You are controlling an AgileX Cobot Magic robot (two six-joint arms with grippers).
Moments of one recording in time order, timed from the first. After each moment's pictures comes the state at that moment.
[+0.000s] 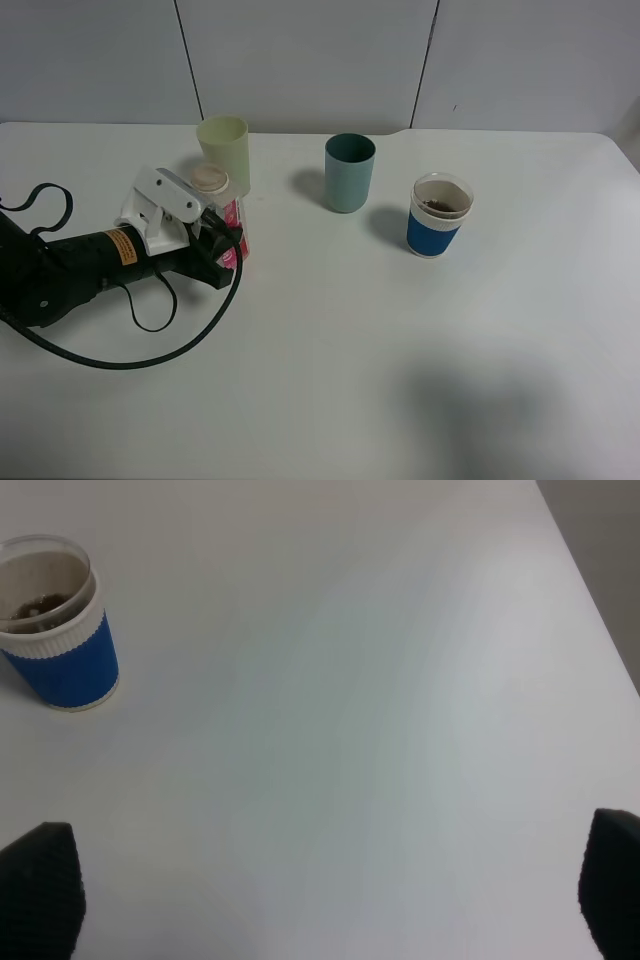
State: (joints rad) left arm -0.36 1.96 -0.43 0.31 -1.06 -0.02; right arm -0.09 0.00 -0.50 0.01 1.07 -0.06
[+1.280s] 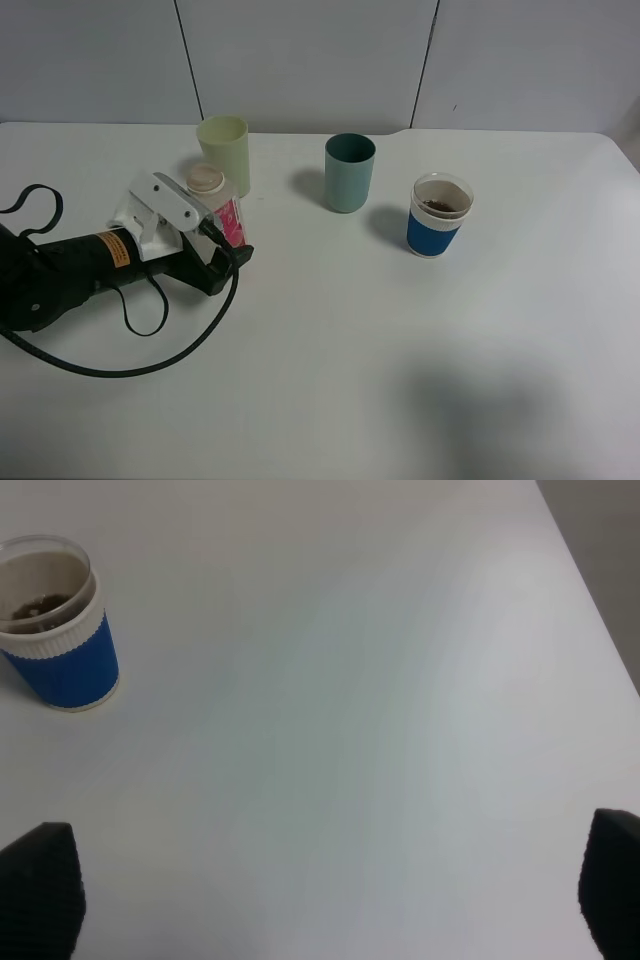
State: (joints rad) left arm -0.36 1.93 -0.40 0.27 -1.04 0.09; right arm -0.09 0.00 -0.50 0.01 1.07 -0.06
